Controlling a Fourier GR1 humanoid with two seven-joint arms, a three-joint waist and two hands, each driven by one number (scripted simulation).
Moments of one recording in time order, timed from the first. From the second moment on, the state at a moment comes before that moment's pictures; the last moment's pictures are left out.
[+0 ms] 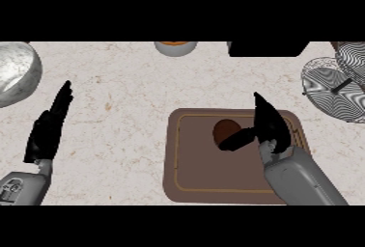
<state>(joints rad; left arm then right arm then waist) -0.17 0.44 -0.14 -1.42 0.03 0.27 0.06 -0.44 -0.25 0.42 -1.53 0.46 -0.11 1.25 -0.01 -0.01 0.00</state>
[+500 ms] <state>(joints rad) -0.15 0.45 -0.12 -1.44 0.03 0.24 0.06 -0.42 -0.12 0.35 -1.47 0.57 -0.05 1.25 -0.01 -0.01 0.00</state>
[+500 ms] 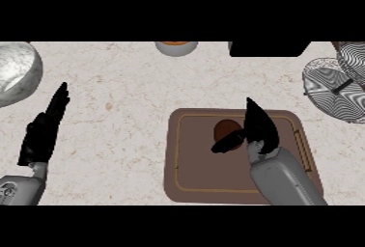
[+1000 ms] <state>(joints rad) -0.15 0.42 -0.12 -1.45 0.00 0.25 0.07 -0.39 -0.04 0.29 -1.46 0.64 -0.01 1.24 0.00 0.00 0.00</state>
